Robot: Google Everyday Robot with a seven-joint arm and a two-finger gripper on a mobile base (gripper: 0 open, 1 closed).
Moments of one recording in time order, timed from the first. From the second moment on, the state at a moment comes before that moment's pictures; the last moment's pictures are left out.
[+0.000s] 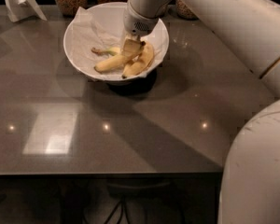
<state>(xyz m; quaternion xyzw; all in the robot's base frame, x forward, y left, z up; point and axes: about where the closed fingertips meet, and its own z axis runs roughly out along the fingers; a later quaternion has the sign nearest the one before) 0.672 0.040 0.894 -0.71 0.67 0.02 0.23</state>
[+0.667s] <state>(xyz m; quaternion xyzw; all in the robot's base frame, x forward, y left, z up) 0.672 0.040 0.885 -0.70 0.68 0.03 0.22</state>
